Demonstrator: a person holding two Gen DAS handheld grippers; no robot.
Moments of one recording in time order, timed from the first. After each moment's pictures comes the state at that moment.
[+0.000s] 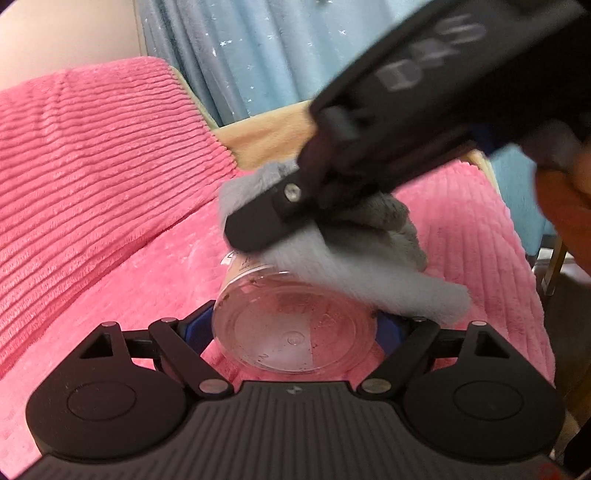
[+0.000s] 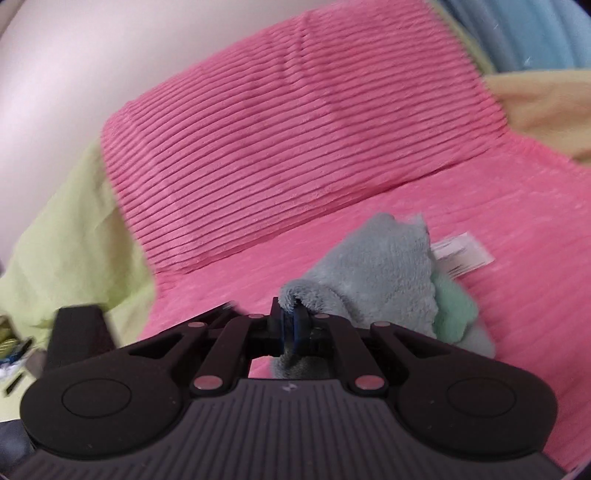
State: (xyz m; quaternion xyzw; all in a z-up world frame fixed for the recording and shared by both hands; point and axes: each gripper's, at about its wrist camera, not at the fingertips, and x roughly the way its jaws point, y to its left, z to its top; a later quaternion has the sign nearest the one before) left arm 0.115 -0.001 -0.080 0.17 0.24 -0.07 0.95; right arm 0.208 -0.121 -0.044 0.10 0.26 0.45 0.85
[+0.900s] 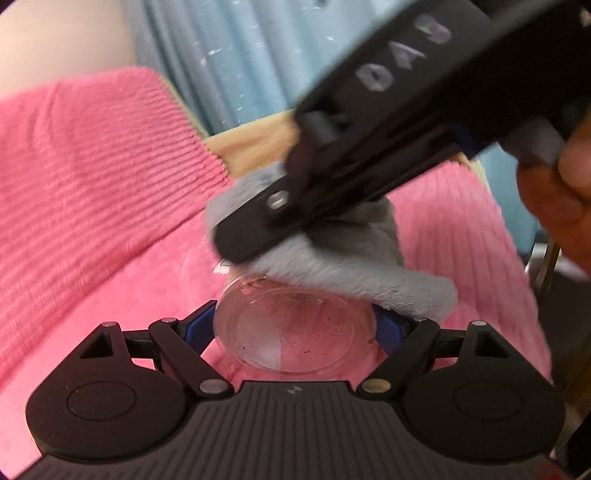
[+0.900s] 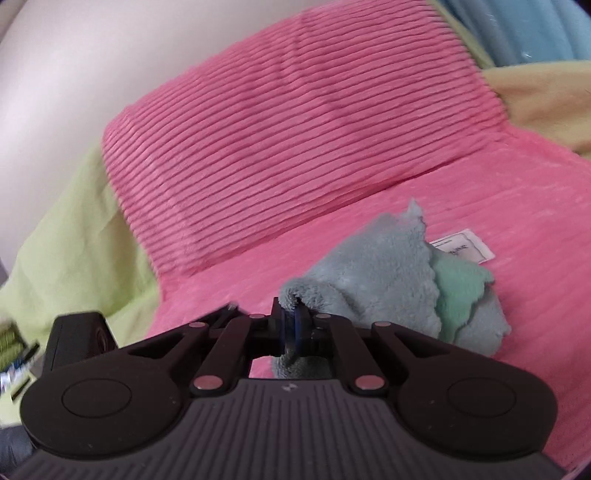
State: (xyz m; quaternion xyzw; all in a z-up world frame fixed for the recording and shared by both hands) left arm 0.104 -0.011 -0.077 0.20 0.22 -0.09 0.95; right arm 0.206 -0.123 -0.045 0.11 0.27 0.48 0.83
